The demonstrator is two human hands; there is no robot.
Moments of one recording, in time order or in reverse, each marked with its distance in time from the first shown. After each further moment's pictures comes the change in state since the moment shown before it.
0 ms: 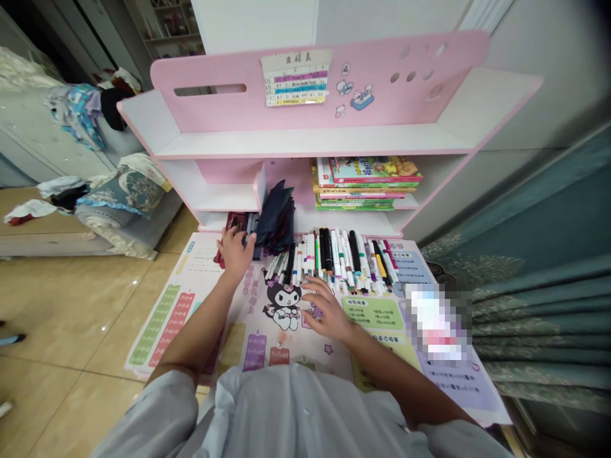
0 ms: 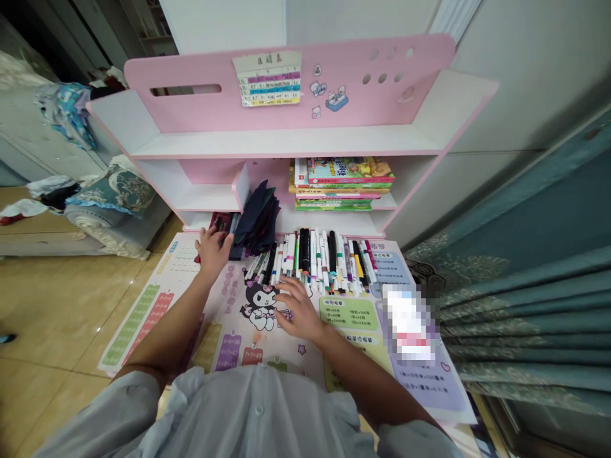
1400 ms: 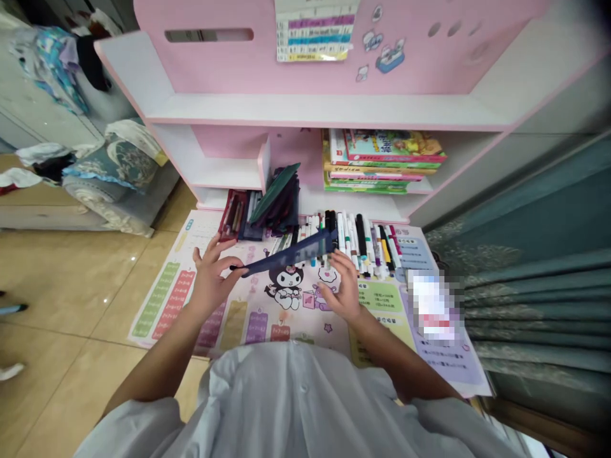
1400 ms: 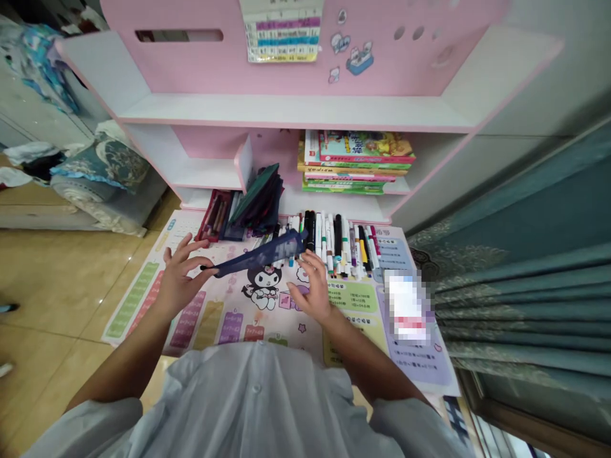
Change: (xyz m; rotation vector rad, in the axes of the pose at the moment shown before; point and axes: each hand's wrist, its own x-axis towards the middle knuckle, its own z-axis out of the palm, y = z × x) left_hand -0.095 -0.041 -0.089 -0.185 -0.091 0.392; right_hand 0.004 0.001 -0.016 -0.119 0.269 0.076
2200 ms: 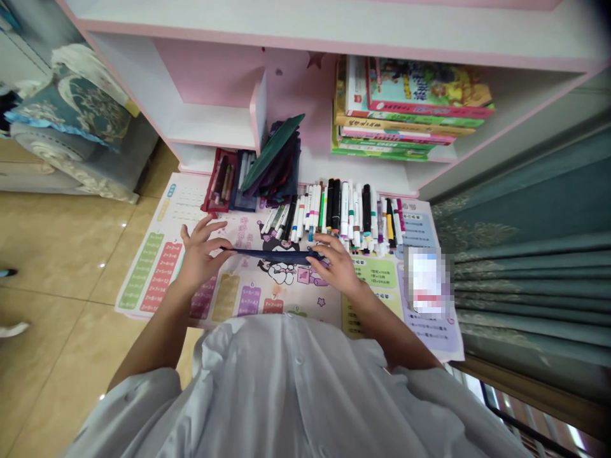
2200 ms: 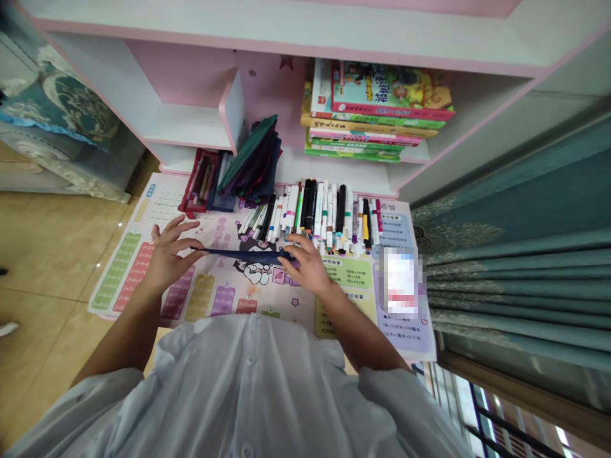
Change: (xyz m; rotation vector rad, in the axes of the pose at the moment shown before) left_hand -0.016 -0.044 0.026 0.035 -0.096 0.086; right_hand -0.003 0.016 -0.004 0.023 -0.339 0.056
